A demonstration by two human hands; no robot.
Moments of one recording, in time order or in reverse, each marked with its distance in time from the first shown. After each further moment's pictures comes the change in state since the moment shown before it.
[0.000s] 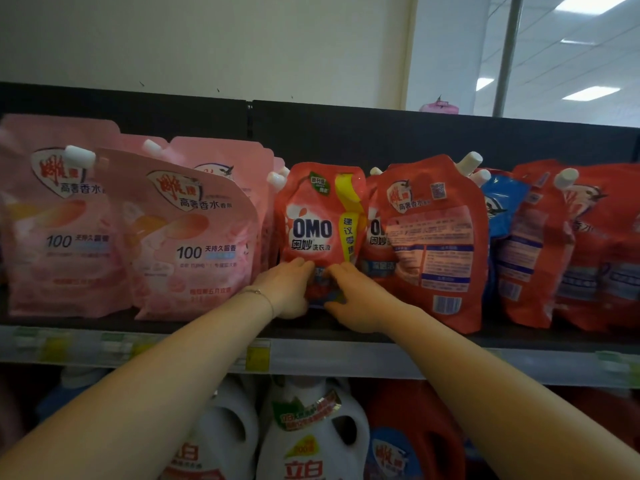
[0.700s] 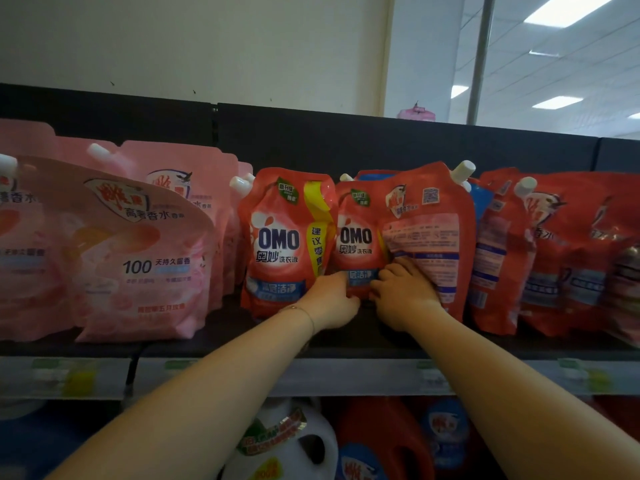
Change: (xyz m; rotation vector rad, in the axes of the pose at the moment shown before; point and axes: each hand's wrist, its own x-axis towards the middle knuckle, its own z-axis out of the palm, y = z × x) left_hand 0.035 0.102 0.010 -0.583 0.027 0.033; right_hand -0.019 0.095 -0.040 -0.800 -0.003 0.218
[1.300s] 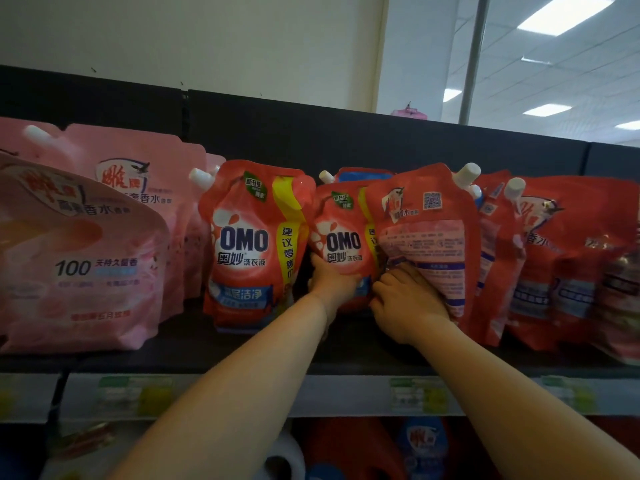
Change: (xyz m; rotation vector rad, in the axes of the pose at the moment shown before) left_hand 0.083 0.020 0.053 -0.747 0.302 -0.397; right_hand -0.010 0.038 0.018 0.199 0.089 0.049
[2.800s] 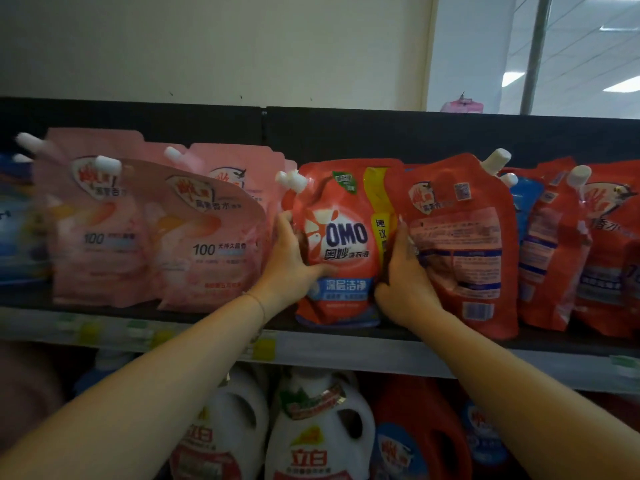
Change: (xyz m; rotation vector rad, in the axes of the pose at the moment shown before) left_hand -0.087 0.004 -0.186 0.131 -0.030 0.630; right_hand -0.013 -0.104 -0.028 0.794 0.206 0.074
